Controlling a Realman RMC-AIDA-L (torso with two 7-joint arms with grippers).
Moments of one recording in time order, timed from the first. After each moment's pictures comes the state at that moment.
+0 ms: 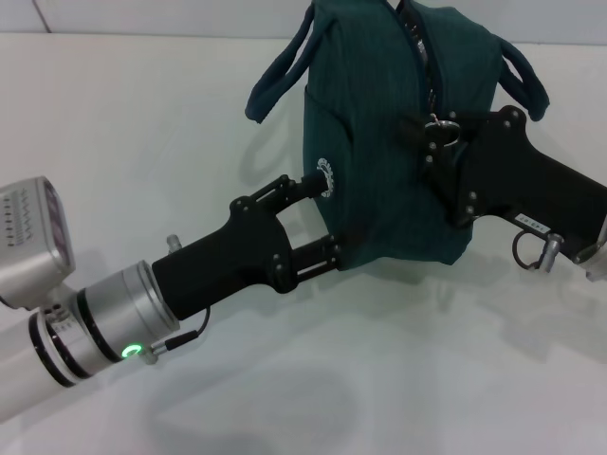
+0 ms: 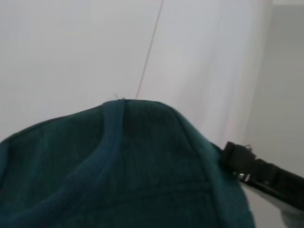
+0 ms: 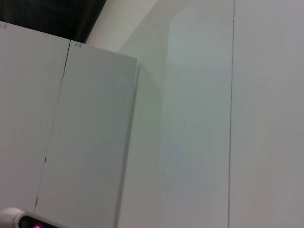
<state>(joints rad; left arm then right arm) -0.49 -2.11 1.13 0.02 1.15 1.63 -0.74 0.48 2.03 -1.84 -0.41 -0.45 -1.48 0.53</state>
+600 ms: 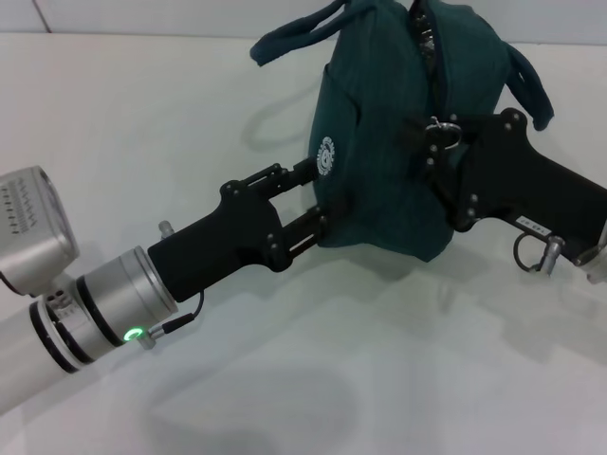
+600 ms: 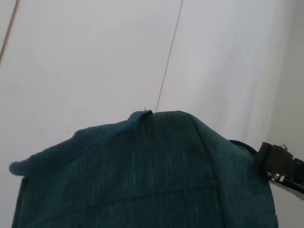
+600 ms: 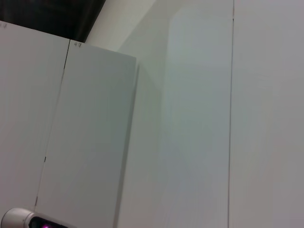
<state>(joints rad) -0.50 -2.11 1.13 0.02 1.09 1.57 -0.70 0.48 2.03 -1.84 -0.41 -0.45 -1.48 0.53</state>
